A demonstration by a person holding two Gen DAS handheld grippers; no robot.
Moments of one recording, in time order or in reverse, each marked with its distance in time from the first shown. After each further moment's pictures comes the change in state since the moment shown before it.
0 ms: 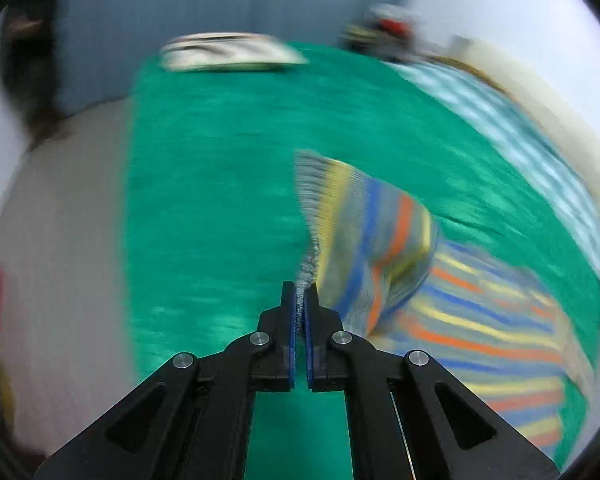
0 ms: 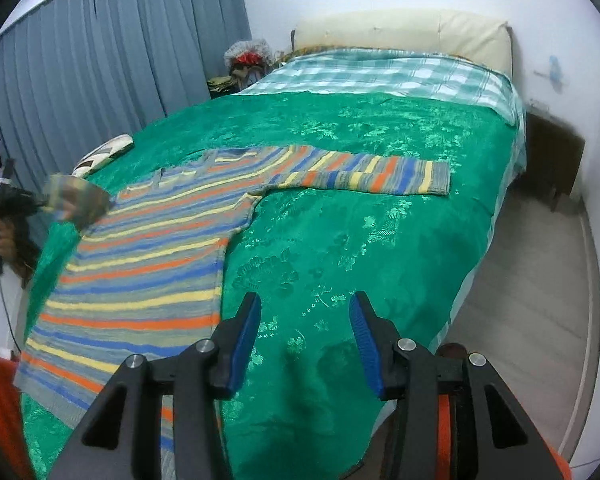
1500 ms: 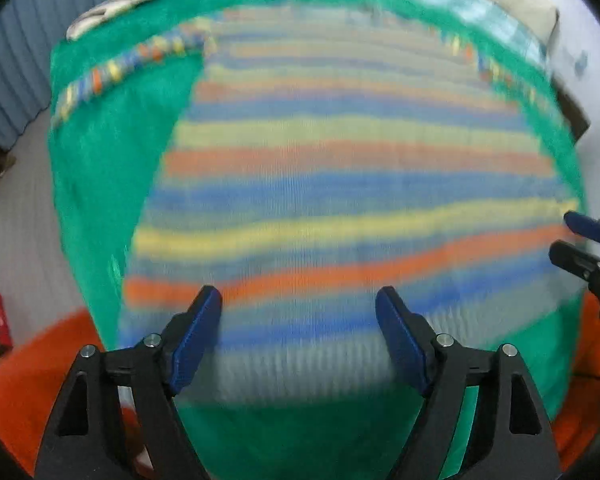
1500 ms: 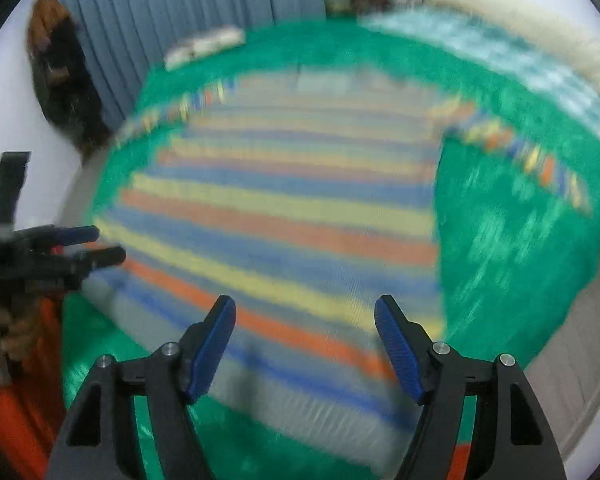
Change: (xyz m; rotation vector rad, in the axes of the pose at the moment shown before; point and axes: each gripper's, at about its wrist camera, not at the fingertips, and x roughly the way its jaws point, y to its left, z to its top) left arm -0.110 -0.131 -0.330 0.448 0.258 -0.112; right arm 0.022 0.128 -0.043 -0.332 0.339 0.224
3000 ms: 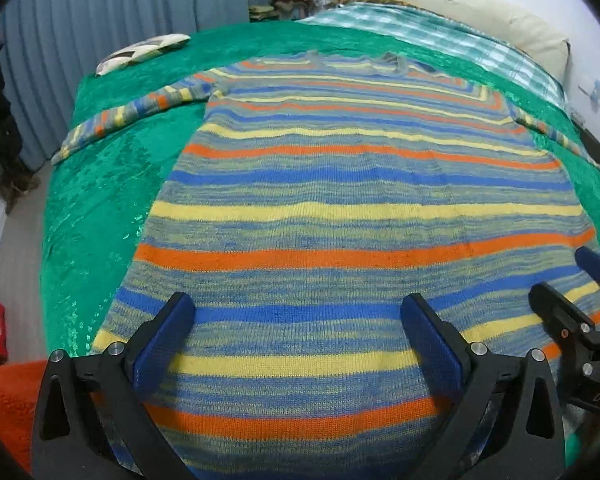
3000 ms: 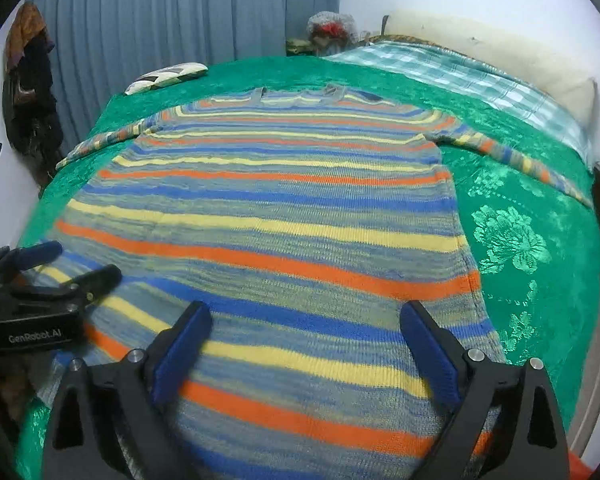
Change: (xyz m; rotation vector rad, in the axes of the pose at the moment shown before) left arm 0.037 -0.013 0.036 -0.053 -0.253 0.069; right arm 0.059 0.023 0.003 0.051 -0.247 -0.149
